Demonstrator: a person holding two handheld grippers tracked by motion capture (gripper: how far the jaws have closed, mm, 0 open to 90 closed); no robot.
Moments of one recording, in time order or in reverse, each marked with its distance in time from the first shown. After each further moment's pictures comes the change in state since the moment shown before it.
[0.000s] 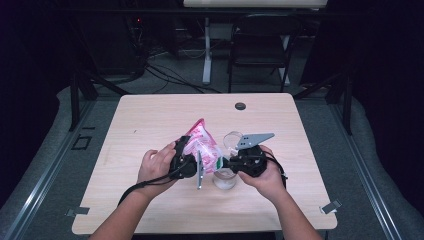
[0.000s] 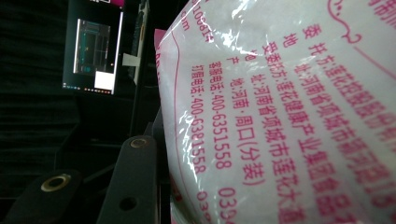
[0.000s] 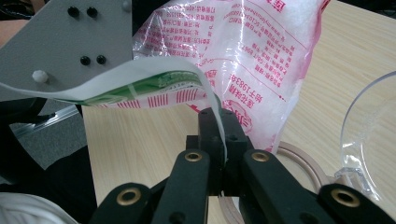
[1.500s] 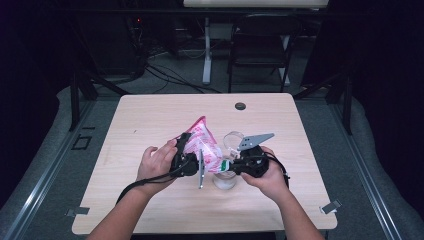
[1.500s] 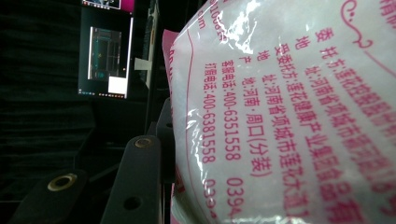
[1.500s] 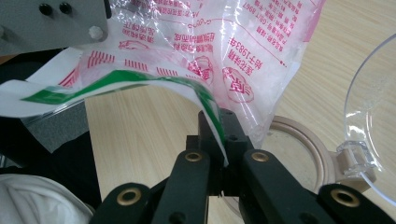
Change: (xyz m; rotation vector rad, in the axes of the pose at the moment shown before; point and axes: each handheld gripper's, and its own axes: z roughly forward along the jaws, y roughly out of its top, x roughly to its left) left arm 0.009 0.005 -0.003 -0.004 0.035 0.044; right arm -0.009 -0.010 0.001 0.060 0.027 0.024
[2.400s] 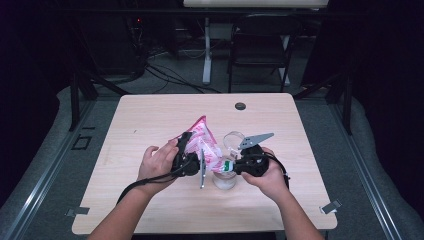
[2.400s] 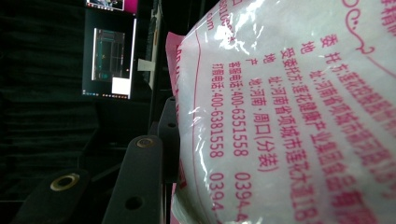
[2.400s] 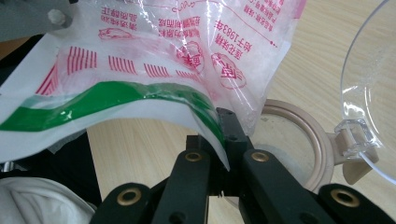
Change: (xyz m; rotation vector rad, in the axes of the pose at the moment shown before) left arm 0.001 0.004 0.000 -0.001 0.014 0.006; right arm -0.008 -0.006 0.004 0.030 -0.001 0.069
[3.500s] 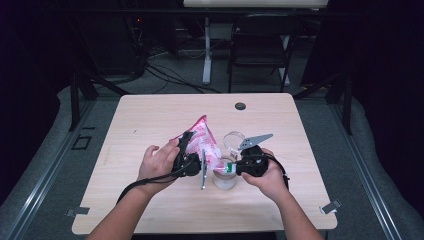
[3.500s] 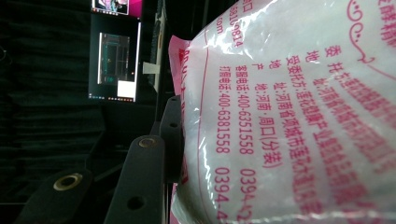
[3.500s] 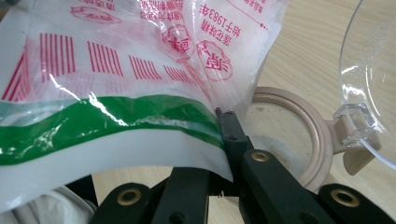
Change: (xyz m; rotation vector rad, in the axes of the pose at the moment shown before) left arm 0.002 0.004 -0.003 -0.011 0.023 0.022; right arm -0.007 -0.006 0.006 0.020 -0.003 0.023
